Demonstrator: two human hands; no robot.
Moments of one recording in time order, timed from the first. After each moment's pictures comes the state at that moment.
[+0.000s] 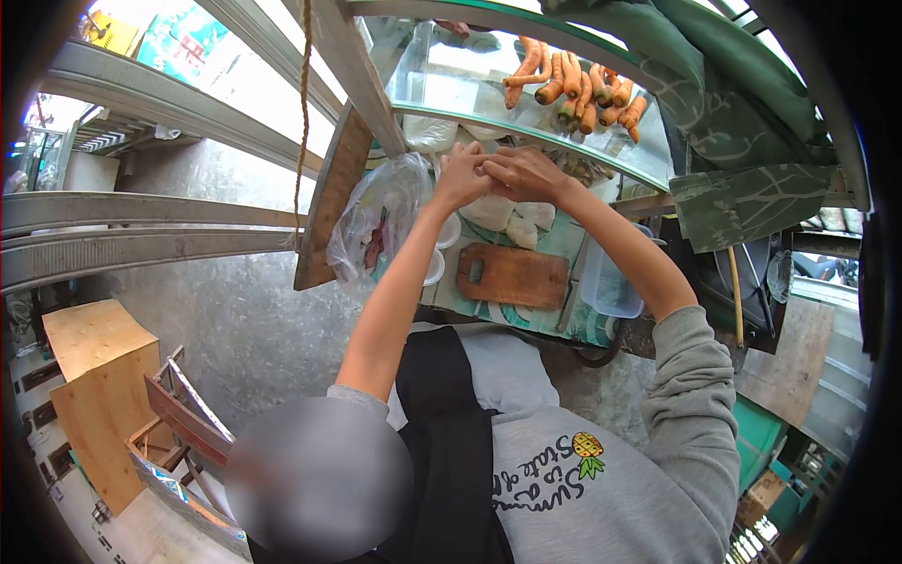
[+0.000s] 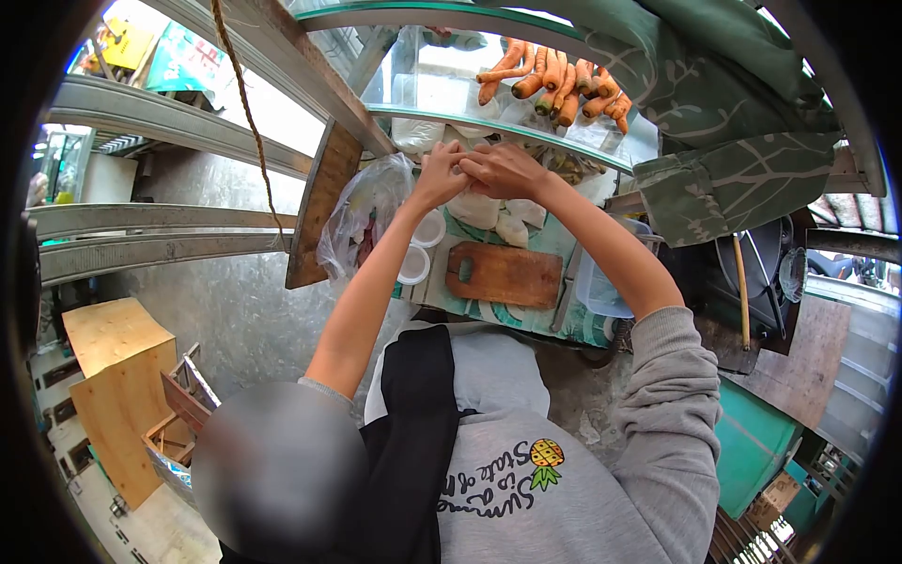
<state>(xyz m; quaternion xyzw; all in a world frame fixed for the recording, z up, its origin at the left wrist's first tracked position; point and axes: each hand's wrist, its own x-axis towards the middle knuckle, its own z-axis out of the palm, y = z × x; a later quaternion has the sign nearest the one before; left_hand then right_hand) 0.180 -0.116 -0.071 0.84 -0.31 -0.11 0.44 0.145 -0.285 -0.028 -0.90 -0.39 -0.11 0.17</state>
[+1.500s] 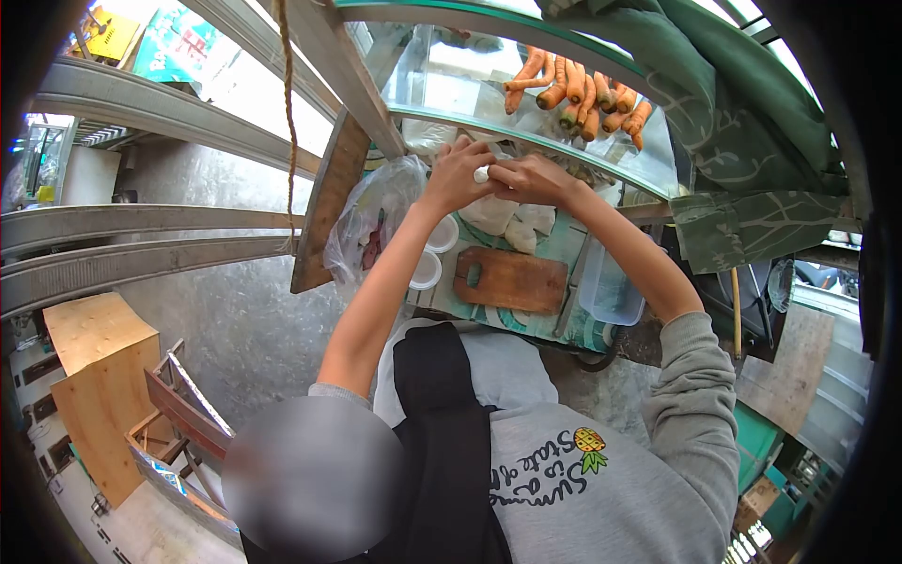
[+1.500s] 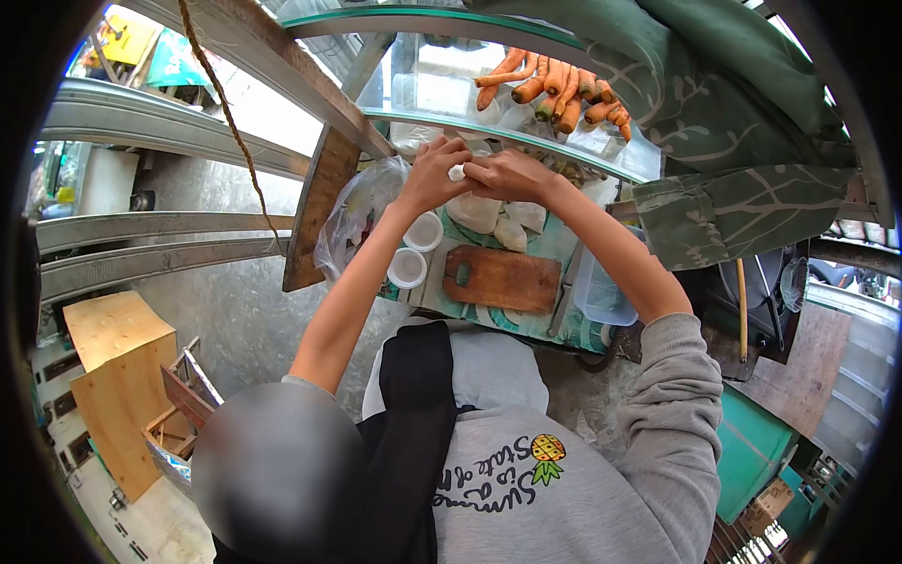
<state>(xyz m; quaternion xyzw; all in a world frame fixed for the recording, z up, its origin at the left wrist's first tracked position) 0.190 -0.113 -0.051 0.83 -0.41 -0.01 0.38 0.149 -0.298 -0.024 -0.89 -0.40 -0.04 0.22</state>
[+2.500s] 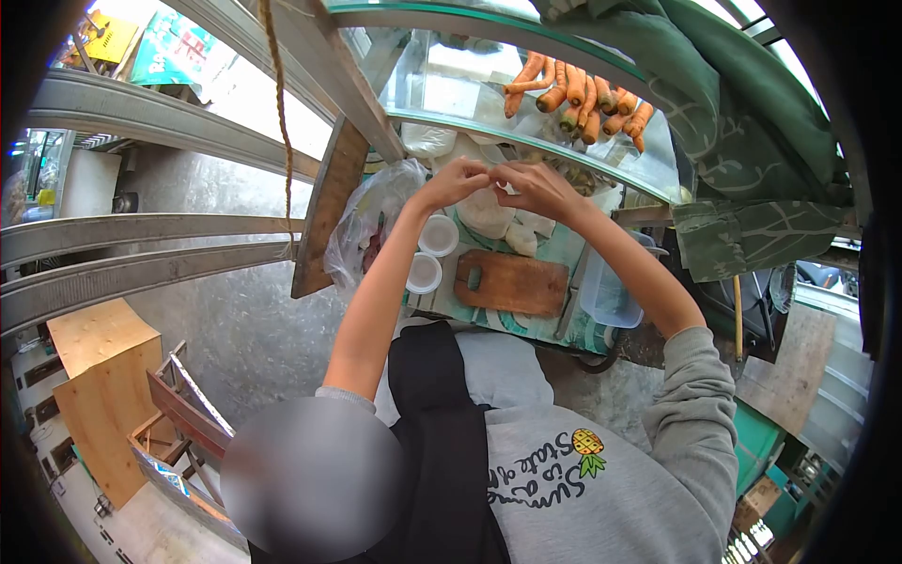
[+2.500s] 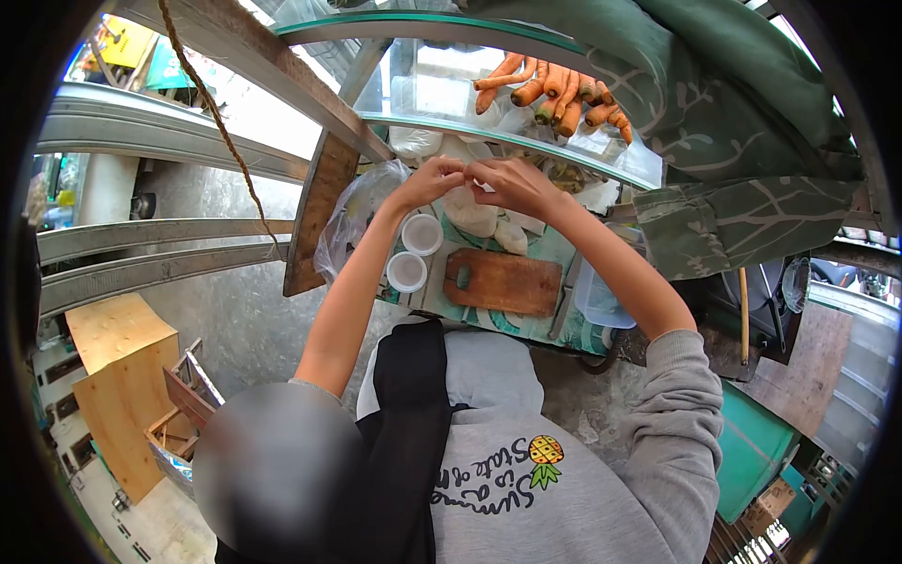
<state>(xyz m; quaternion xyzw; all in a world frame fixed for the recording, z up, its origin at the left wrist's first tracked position) 0.203 -0.105 -0.058 0.67 -0.31 -0.36 0.57 0.133 -0.294 -0.021 -0.91 -0.28 -0.01 0.31</state>
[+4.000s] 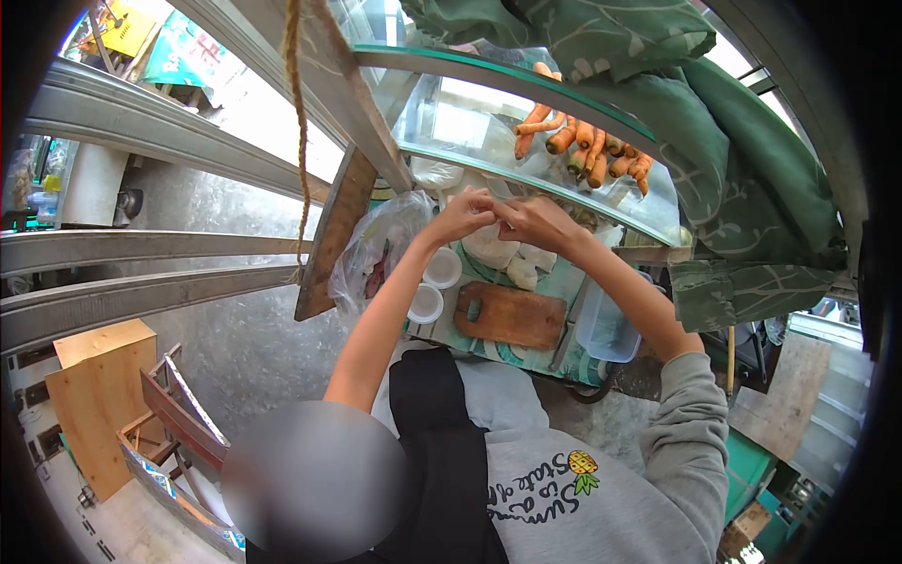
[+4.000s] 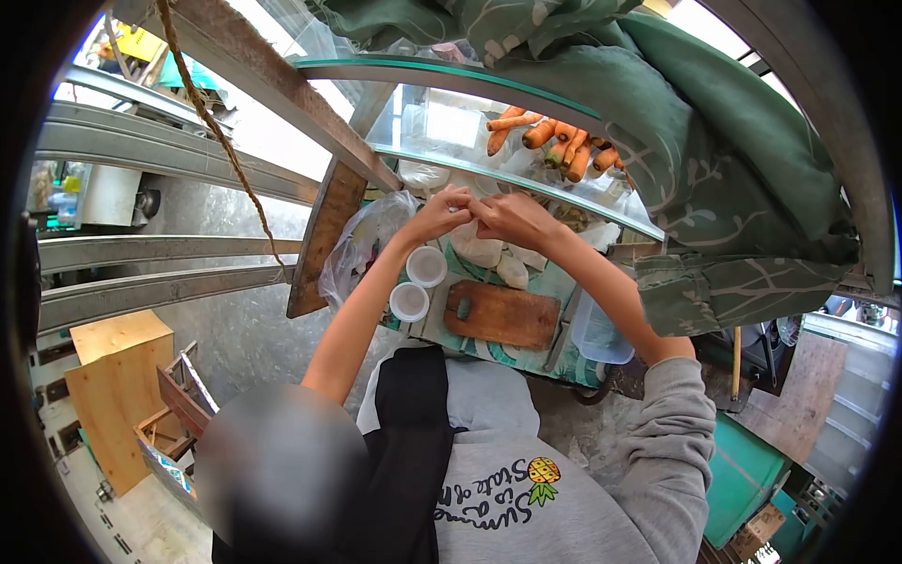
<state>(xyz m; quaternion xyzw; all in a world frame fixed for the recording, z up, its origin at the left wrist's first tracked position) 0.207 -0.109 -0.076 0.71 -0.34 -0.27 0.56 0.148 -0.292 -0.019 -0.92 -0.33 0.01 0.23</state>
